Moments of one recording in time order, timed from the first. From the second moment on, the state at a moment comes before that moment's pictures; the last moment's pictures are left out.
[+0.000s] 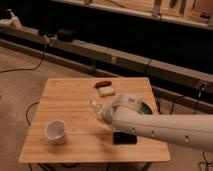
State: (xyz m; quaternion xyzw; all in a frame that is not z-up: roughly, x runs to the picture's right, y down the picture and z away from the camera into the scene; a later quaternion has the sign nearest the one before) arm 0.002 0.117 0.706 -0.12 -0.14 0.37 0.91
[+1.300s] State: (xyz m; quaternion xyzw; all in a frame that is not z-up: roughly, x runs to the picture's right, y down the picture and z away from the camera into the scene) arm 0.006 0.080 0.709 -0.08 -0.30 0.40 0.86
